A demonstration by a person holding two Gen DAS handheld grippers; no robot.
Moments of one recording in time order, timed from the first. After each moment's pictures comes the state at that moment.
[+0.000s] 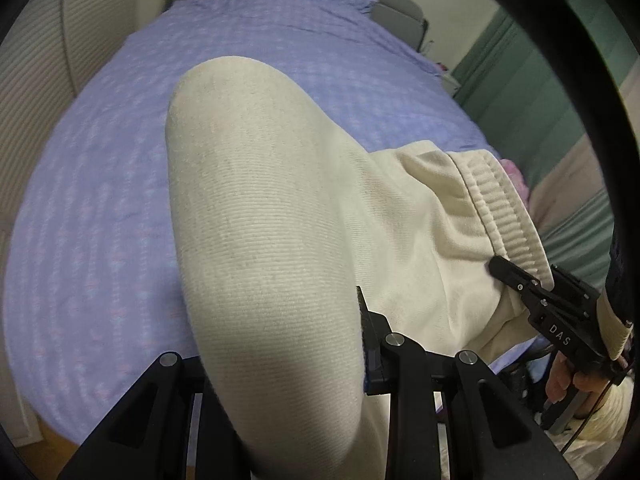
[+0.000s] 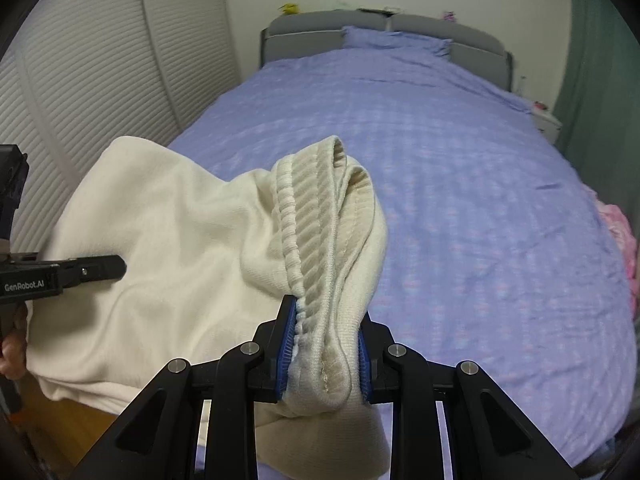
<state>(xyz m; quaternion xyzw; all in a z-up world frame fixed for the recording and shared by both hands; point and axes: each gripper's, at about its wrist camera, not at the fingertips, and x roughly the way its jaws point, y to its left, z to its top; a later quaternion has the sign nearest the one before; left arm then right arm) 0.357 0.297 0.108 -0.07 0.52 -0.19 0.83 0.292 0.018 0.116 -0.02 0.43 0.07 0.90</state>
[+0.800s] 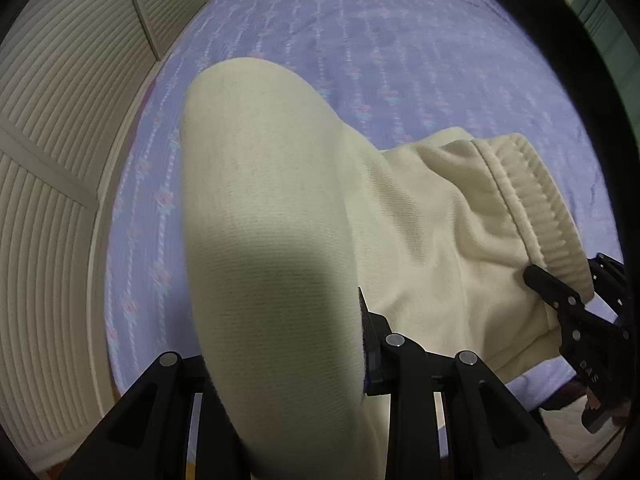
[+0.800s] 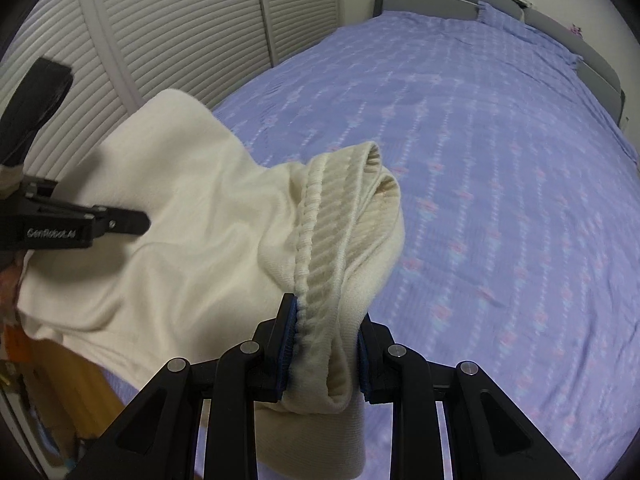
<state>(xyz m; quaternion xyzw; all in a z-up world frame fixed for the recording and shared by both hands) 0.469 0.548 -0.030 0.00 0.60 -0.07 0.80 0.374 0.259 0.009 -0.10 0.48 0.18 0.85</state>
